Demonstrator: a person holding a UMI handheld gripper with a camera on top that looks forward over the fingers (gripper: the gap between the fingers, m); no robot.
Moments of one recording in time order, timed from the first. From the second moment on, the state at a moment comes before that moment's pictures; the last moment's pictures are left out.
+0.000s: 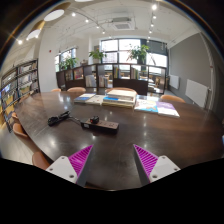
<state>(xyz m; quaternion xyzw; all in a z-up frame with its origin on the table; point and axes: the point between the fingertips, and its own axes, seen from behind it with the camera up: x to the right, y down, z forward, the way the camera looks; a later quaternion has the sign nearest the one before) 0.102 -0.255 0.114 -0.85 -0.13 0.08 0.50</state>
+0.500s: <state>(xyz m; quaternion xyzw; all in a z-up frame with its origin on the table) -0.061 -0.063 0.030 -0.88 -0.08 0.05 0.47</state>
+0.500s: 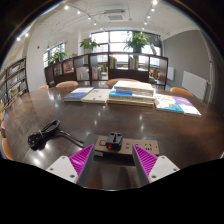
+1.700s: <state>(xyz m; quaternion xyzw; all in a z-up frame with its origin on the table) 0.192 -0.011 0.071 -0.87 0.02 -0.02 0.50</state>
